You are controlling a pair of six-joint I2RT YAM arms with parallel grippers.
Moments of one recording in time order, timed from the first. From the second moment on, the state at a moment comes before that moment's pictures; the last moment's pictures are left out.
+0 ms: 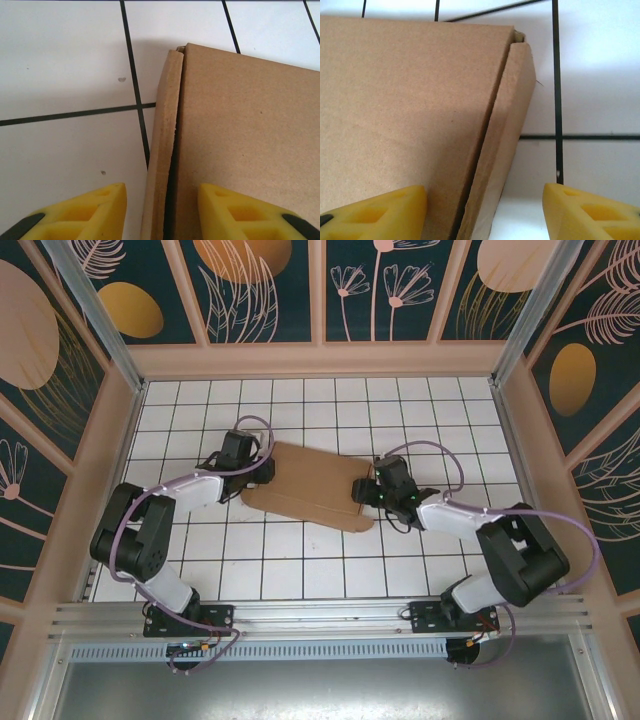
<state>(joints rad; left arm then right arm) -0.36 1.66 0.85 -0.01 0.05 -0.30 0.57 1.47 0.64 0.02 0.02 0.59</state>
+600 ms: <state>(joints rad) -0.29 1.49 0.90 -0.03 0.10 -0.44 0.51 1.39 0.72 -0.04 -0.04 0.47</state>
